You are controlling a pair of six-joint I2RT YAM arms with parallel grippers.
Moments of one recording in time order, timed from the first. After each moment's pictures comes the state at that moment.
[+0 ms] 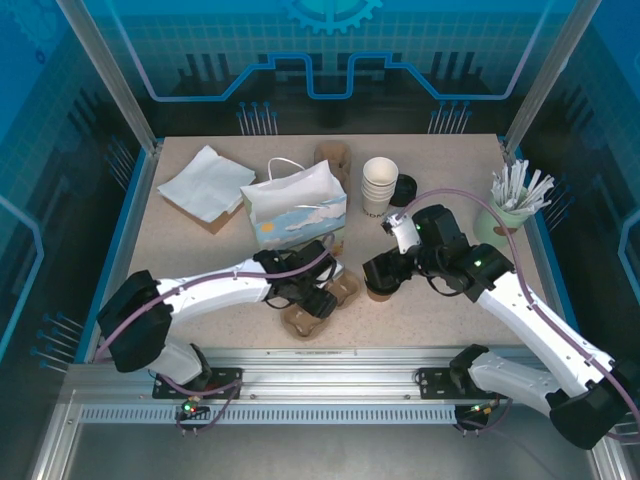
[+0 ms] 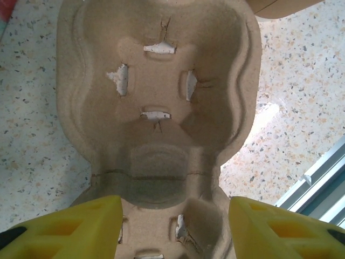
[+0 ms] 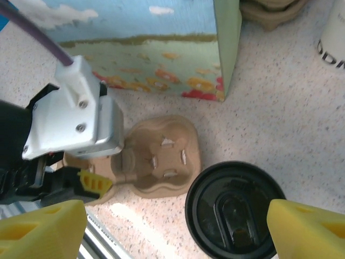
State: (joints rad) left arm -0.90 1.52 0.98 -0.65 0.07 -0.28; right arm 0.57 1.01 0.98 -0.80 -0.24 0.14
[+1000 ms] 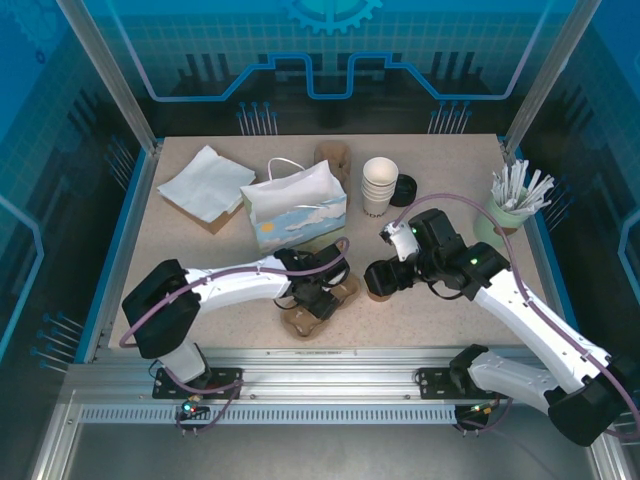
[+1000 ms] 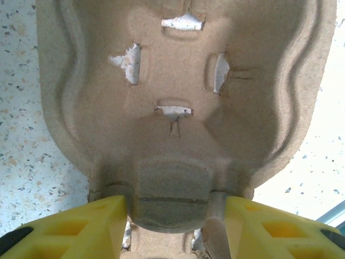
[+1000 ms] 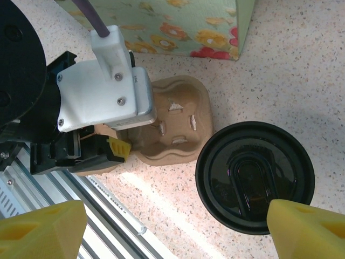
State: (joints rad) left arm -0.93 1.65 1.06 -0.73 -0.01 -0.30; right arm 0.57 1.02 0.97 -0.88 -0.28 0.14
